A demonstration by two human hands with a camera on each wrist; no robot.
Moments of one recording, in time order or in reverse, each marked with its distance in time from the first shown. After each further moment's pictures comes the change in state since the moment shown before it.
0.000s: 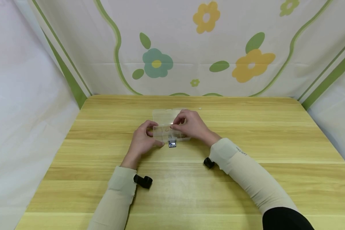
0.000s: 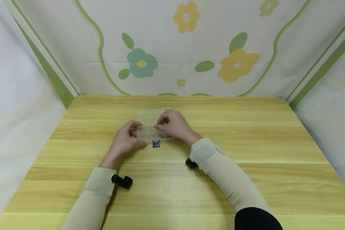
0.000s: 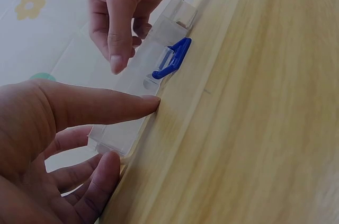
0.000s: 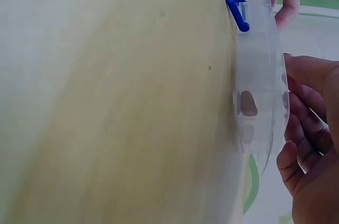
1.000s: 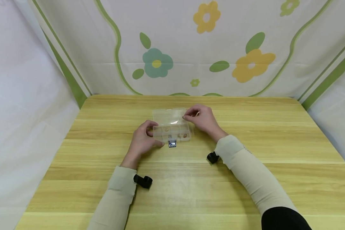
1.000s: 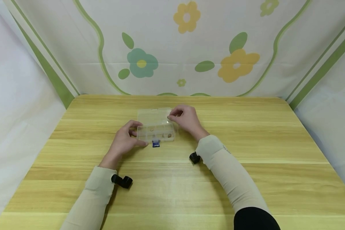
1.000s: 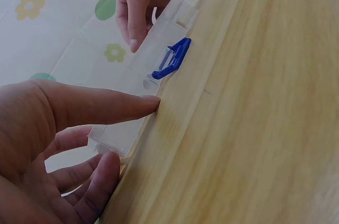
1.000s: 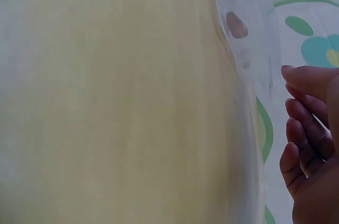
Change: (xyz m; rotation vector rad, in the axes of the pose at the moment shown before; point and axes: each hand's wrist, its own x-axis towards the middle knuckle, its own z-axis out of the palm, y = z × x) left_hand -0.001 0.001 0.000 -0.001 0.003 -0.005; right_hand 0.001 0.034 -0.025 0.124 0.145 0.214
